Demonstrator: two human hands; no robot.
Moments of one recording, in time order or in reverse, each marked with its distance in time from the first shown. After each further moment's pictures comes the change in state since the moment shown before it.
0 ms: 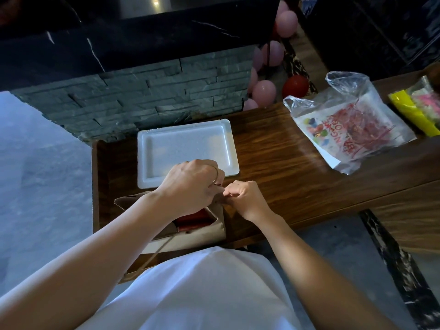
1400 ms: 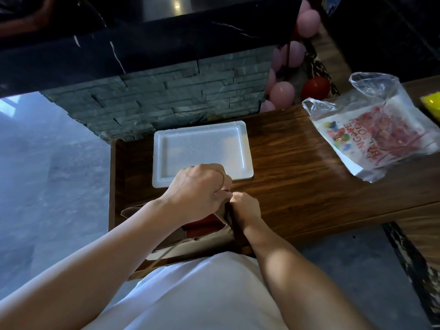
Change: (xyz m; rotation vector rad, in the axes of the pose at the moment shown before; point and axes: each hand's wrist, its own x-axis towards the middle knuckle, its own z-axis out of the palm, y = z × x) left_hand -0.011 -0.010 0.003 -0.014 0.052 -0.016; right_hand 0.015 0.045 0.082 -0.557 -0.174 0.198
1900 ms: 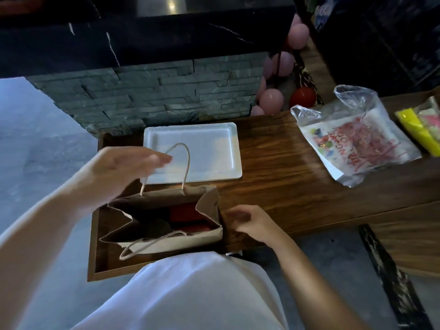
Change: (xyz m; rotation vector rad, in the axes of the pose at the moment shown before) left_hand -0.066 -0.065 -0.064 -0.770 0.008 -0.257; right_hand -0.069 0.037 -0.065 0.737 -0.301 0.059
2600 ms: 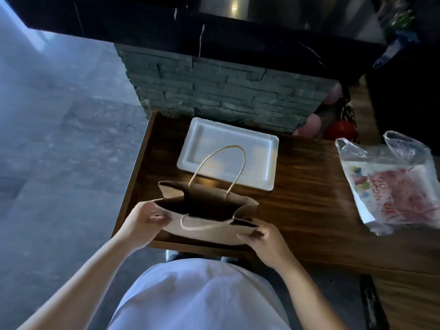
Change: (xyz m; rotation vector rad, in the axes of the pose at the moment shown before) left_hand -0.076 -0.150 0.075 -0.169 0.368 -0.365; right_hand -0.020 -0.053 0.031 0.092 -0.007 -0.070
